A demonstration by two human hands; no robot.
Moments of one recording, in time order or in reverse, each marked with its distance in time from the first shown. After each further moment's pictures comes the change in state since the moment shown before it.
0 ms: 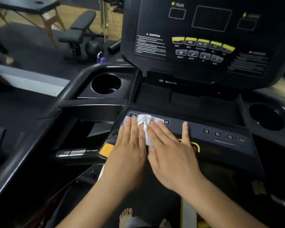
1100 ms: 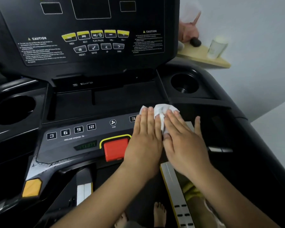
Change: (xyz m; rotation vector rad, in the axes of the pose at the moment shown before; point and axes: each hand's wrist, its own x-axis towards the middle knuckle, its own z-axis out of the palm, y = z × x) left_hand 0.075 0.153 -0.029 0.097 -0.079 0.433; right_hand -0.100 0.121 -0.009 -0.008 0.108 0.581
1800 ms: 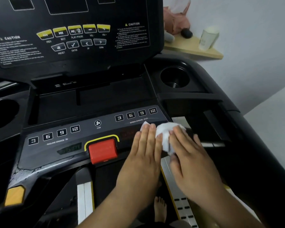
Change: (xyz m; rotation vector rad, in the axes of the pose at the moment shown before) left_hand -0.030 0.029 0.000 -0.050 -0.027 0.160; right_hand -0.055 0.026 -0.007 0.080 -0.066 0.033
